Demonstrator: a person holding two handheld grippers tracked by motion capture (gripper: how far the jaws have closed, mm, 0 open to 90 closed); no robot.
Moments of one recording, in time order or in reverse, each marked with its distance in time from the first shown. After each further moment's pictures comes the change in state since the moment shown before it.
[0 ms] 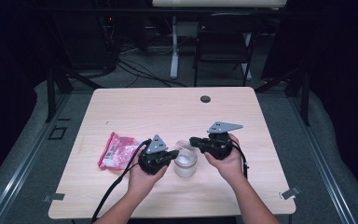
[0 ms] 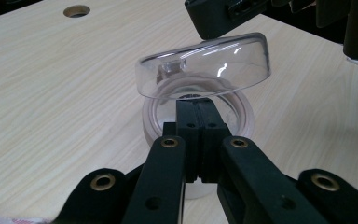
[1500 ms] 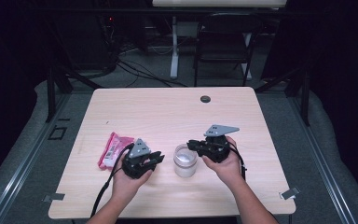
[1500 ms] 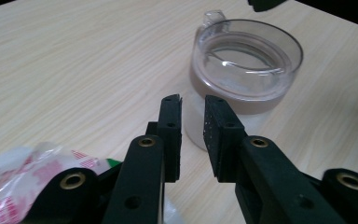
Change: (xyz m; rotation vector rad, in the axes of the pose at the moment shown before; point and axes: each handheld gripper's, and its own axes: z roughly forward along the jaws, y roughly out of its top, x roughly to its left) left arm 0.025 -0.026 -0.034 0.010 0.079 -0.045; right arm 0.007 -0.004 0.004 0.017 0.007 -0.024
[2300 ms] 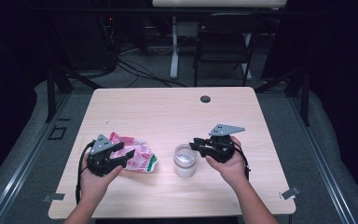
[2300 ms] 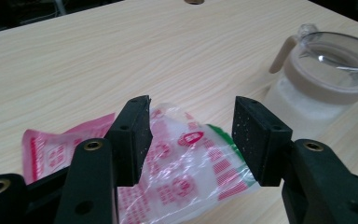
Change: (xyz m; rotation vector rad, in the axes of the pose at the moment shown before) left arm 0.053 -0.026 -0.061 -0.045 0.174 -0.120; right arm -0.003 0.000 -0.012 -0.016 -0.016 0.015
